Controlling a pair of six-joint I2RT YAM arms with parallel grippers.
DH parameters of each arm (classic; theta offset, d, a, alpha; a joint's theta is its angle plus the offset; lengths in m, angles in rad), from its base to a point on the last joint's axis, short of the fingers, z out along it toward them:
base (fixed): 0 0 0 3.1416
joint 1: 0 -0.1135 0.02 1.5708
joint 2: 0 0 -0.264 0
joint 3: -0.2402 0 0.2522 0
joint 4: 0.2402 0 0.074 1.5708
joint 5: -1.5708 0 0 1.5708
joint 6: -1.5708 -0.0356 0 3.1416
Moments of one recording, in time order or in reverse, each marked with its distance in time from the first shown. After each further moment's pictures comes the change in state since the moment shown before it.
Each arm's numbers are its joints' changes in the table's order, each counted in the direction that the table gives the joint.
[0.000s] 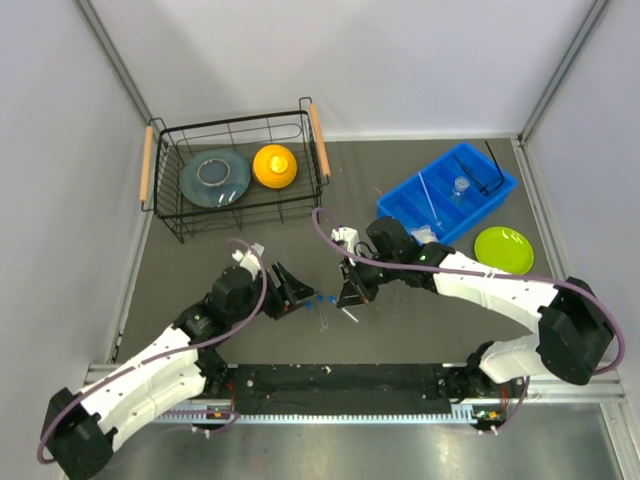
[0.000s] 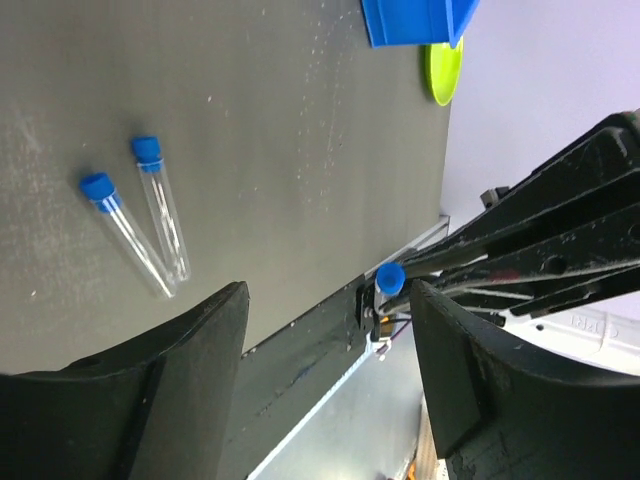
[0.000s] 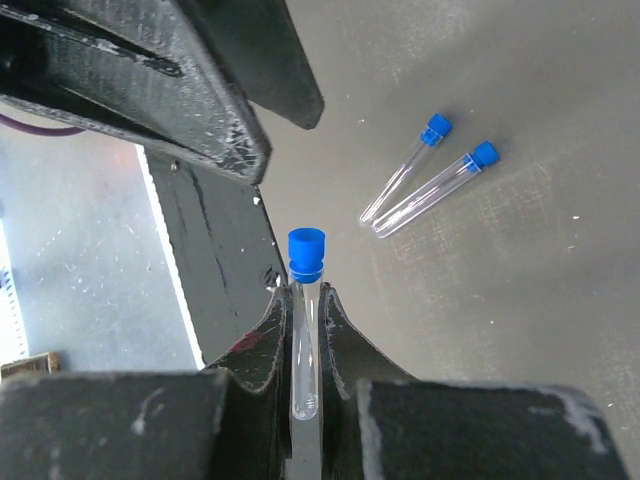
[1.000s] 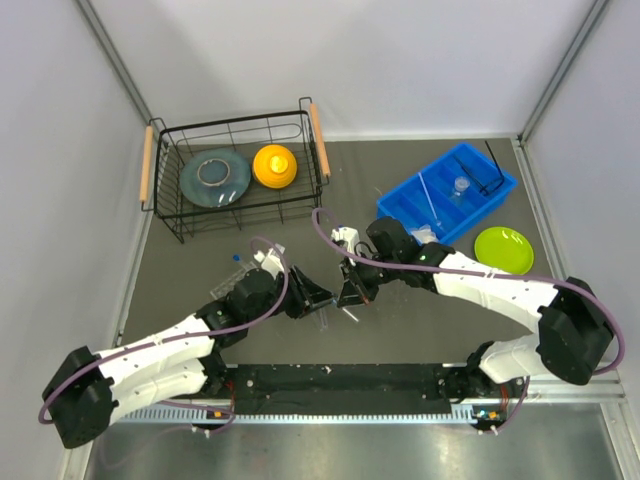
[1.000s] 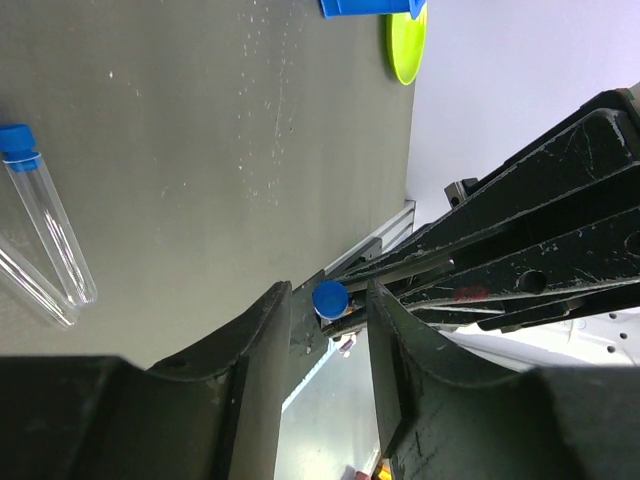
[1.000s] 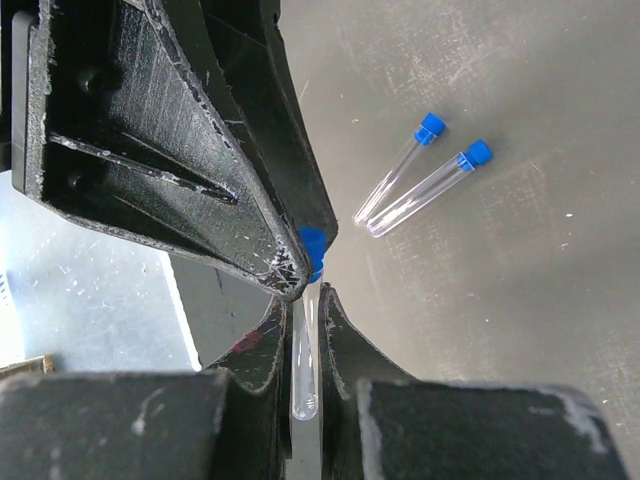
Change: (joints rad) left arm 0.181 0.224 0.000 -0.295 0.107 0.126; right arm 0.000 0.000 0.000 0.003 -0.006 0.002
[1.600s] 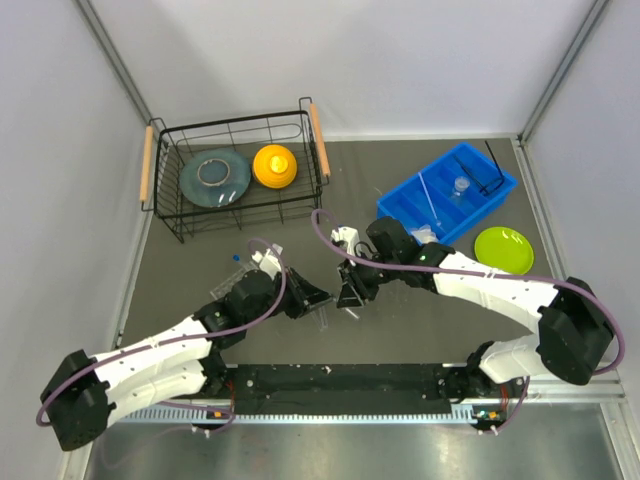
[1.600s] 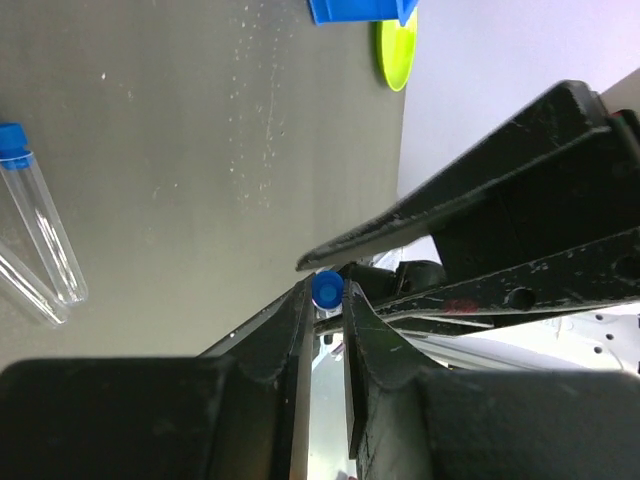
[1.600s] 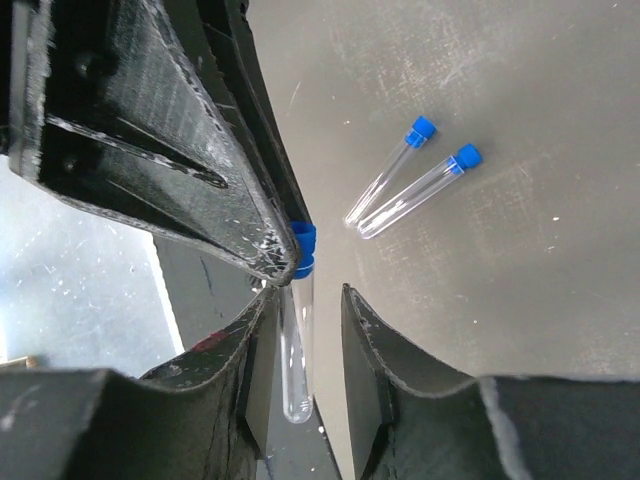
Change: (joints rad) left arm 0.011 -0.018 0.000 0.010 0.018 0.020; right arm 0.000 0.000 0.000 -0.002 -0.015 0.020
